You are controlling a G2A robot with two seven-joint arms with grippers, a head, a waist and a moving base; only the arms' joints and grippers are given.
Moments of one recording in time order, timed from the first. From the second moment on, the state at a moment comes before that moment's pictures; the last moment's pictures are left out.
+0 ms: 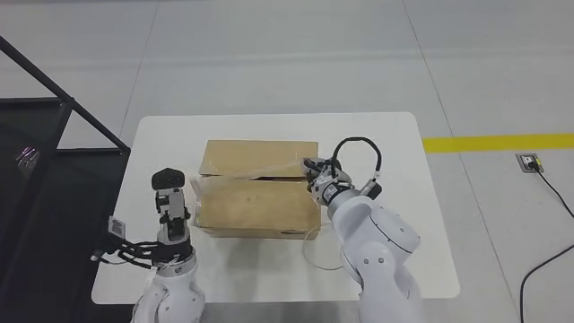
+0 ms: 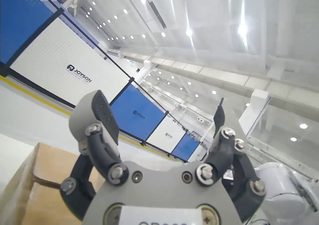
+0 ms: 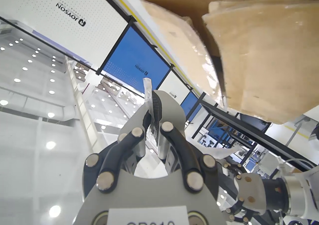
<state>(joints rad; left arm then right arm) 1.36 -1.36 -1.40 -1.67 0.62 -0.68 0.72 -1.06 -1.81 1.28 -1.88 0.84 0.67 -0.65</state>
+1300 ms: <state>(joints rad) 1.37 -1.38 -1.41 -1.70 0.15 -0.52 0.62 -1.21 -1.76 1.21 -1.88 0.39 0.16 -0.17</state>
